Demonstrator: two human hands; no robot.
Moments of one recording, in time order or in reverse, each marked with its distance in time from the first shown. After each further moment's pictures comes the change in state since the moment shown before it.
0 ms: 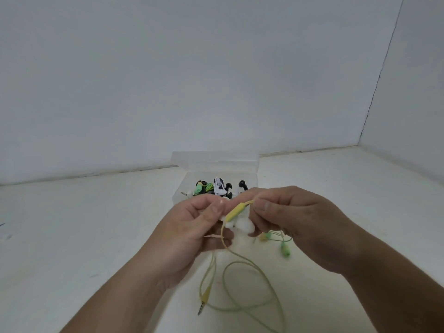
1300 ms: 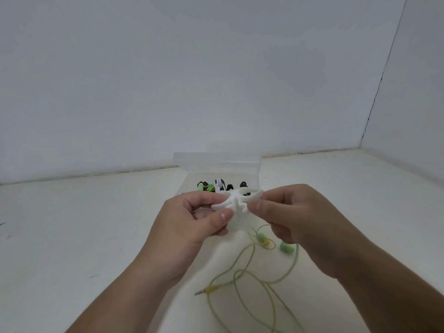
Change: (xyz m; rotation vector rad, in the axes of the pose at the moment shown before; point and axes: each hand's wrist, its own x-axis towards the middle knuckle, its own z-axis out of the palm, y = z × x) left_hand -0.002 0.004 0.001 0.124 0.167 0.163; right_hand 0.000 -0.005 0.007 -0.088 0.287 0.215
